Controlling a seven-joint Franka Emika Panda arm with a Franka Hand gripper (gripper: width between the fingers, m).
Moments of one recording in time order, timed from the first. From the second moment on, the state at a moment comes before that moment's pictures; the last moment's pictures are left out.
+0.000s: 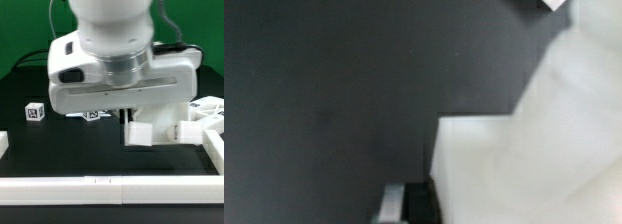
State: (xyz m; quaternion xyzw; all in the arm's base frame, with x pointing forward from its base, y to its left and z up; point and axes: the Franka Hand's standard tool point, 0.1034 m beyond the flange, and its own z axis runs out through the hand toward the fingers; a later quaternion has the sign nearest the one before) arm 0.583 0.000 0.071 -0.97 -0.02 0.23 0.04
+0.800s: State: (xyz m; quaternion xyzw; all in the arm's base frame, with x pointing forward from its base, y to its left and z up) arm 0.574 0.007 0.067 -0.94 -0.02 0.33 0.03
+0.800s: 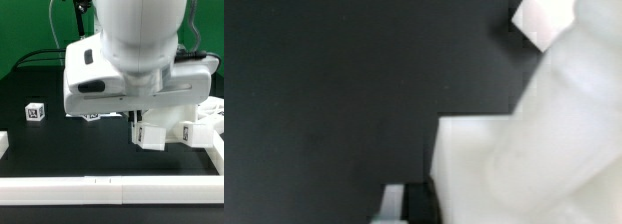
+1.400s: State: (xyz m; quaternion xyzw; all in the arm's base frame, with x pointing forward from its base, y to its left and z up) arm 0.576 0.002 0.055 -0.94 0.02 0.35 0.02
